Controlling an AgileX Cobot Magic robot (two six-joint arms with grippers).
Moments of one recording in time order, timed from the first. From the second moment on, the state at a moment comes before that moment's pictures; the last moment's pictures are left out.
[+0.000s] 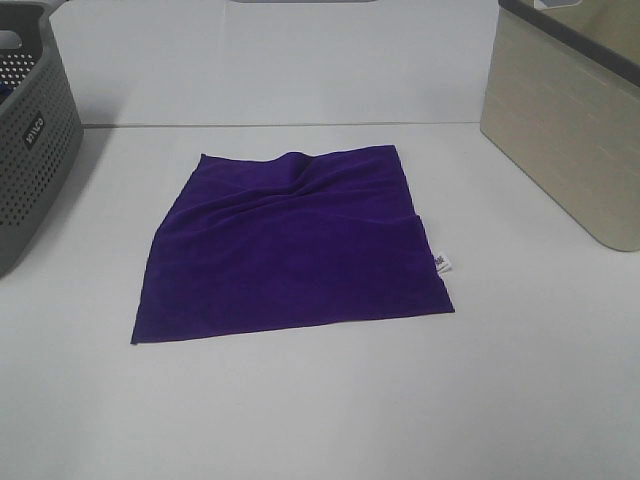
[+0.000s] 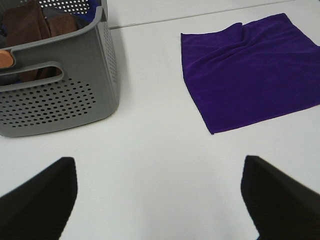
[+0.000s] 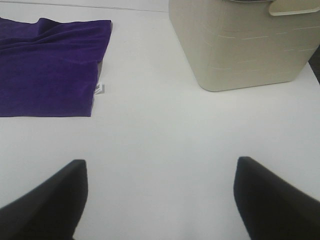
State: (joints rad) left arm 0.08 -0.01 -0.51 -0.19 1.05 0.23; right arm 0.13 0.00 -0.50 -0.01 1.06 0.01
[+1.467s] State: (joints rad) left arm 0.08 -0.01 -0.51 -0.16 1.05 0.23; right arm 0.13 0.00 -0.50 0.00 1.06 0.01
